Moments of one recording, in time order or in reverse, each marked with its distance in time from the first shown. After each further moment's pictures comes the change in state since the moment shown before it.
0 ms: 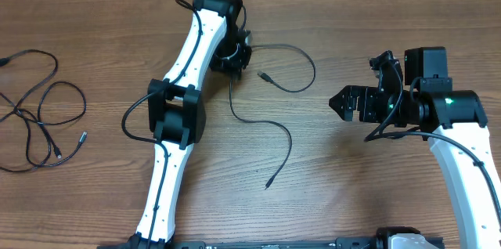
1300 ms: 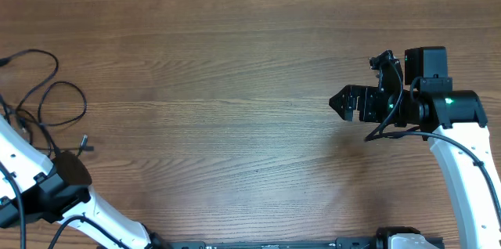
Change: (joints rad) left arm 0.903 -0.649 0.111 0.071 -0.346 -0.211; right arm 0.000 0.000 0.000 0.003 0.002 0.000
